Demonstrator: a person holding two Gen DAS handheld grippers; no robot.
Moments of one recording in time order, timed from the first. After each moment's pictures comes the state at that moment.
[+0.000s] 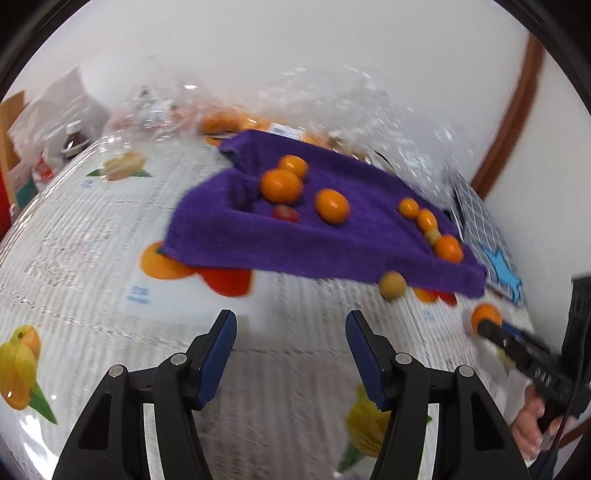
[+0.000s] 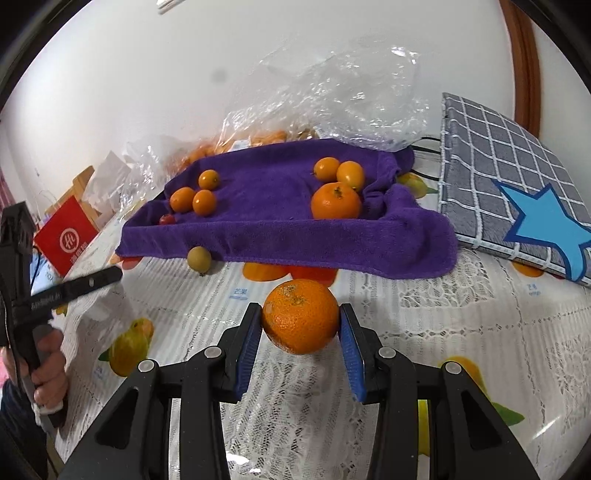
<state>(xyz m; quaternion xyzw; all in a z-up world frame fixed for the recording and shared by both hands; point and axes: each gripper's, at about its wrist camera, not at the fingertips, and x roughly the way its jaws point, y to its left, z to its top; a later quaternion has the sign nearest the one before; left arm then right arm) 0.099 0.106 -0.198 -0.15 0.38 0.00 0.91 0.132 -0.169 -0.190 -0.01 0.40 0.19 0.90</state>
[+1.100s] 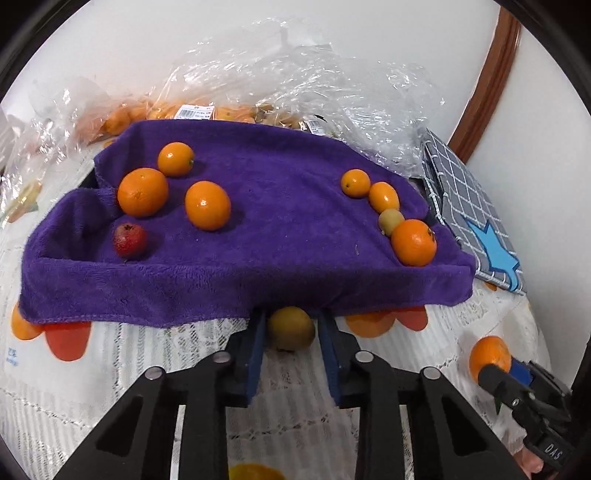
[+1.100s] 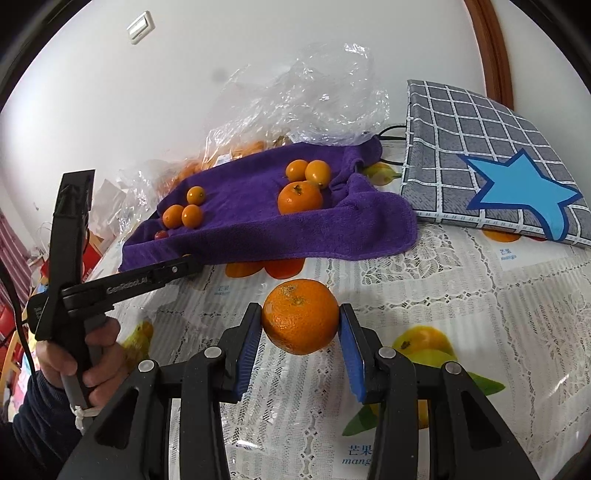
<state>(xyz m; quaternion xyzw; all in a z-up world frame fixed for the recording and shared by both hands) 0.177 0.026 -0.207 -0.13 0.41 -0.05 0.90 0.121 -0.207 -0.190 0.05 0.40 0.18 0.90</state>
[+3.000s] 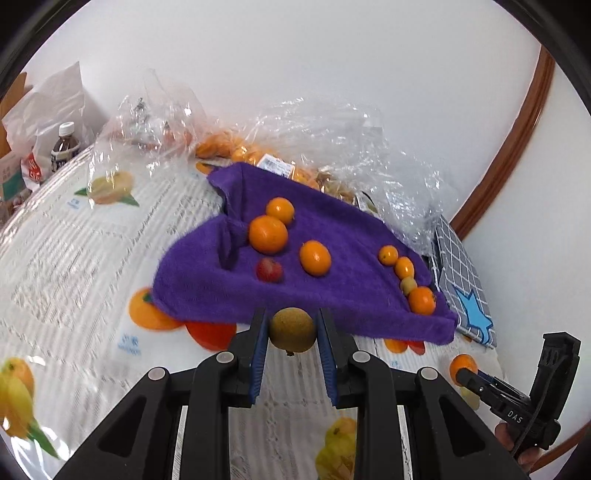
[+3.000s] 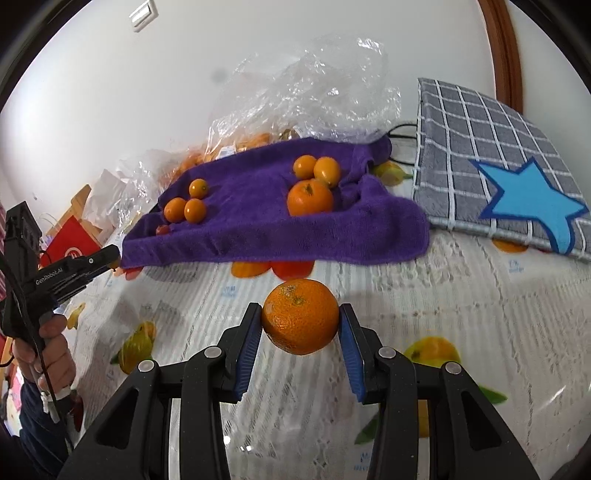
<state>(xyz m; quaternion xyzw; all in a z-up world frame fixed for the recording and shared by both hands) 0.115 0.135 -0.172 -0.22 0.33 -0.02 0.92 0.132 -0.195 -0.183 0.03 0.42 0.19 0.89</state>
